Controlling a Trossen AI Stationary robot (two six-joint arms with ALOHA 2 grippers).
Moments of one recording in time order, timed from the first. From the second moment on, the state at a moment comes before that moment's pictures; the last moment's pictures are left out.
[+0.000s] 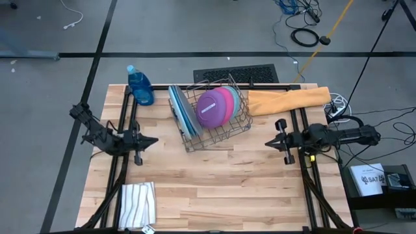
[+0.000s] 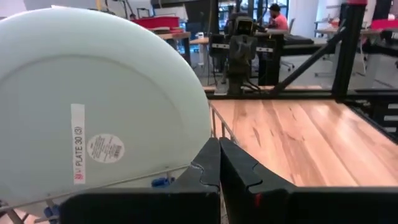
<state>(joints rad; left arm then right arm) -0.72 0.05 0.13 -0.11 -0.87 0.03 0.11 0.09 0.01 0.20 -0.06 -0.12</state>
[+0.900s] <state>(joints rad) -0.72 0.04 0.05 -0.07 -0.96 -0.21 0.11 0.00 0.01 0.03 -0.05 -0.12</state>
